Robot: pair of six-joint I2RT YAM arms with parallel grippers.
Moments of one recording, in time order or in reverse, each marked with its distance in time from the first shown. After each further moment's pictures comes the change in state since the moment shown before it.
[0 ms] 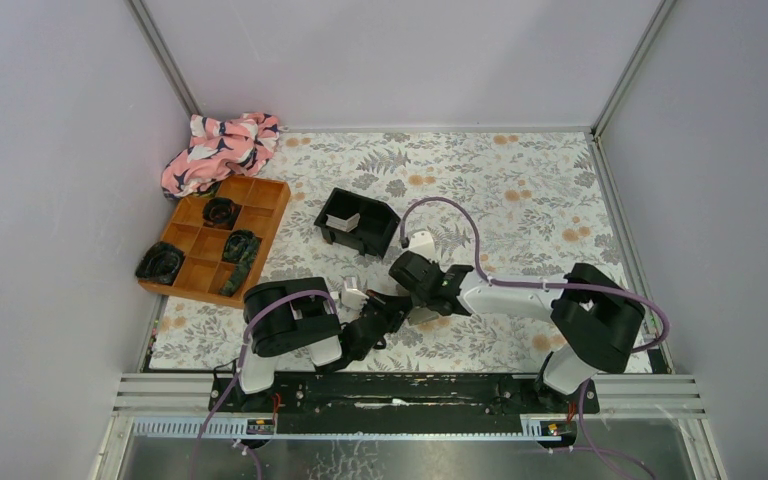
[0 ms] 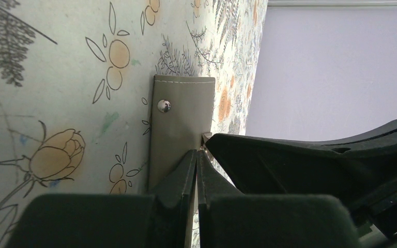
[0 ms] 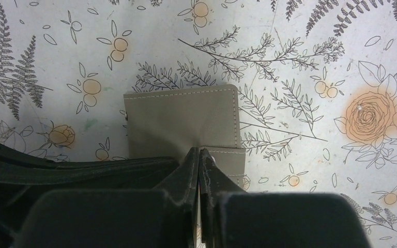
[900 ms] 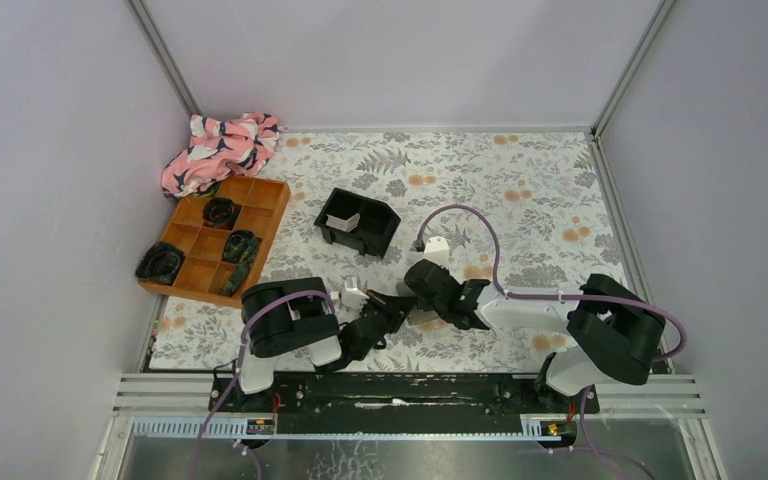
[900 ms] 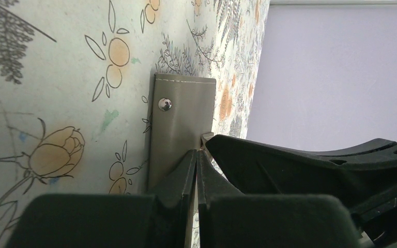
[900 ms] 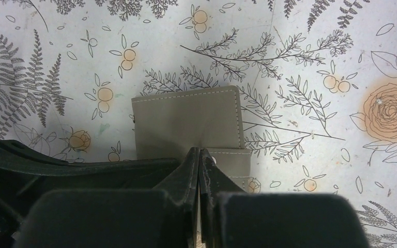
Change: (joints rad) left arm -0.001 -0.013 0.000 -0.023 0.004 0.001; right arm 0.000 -0.106 -0.183 0.229 0.000 0.072
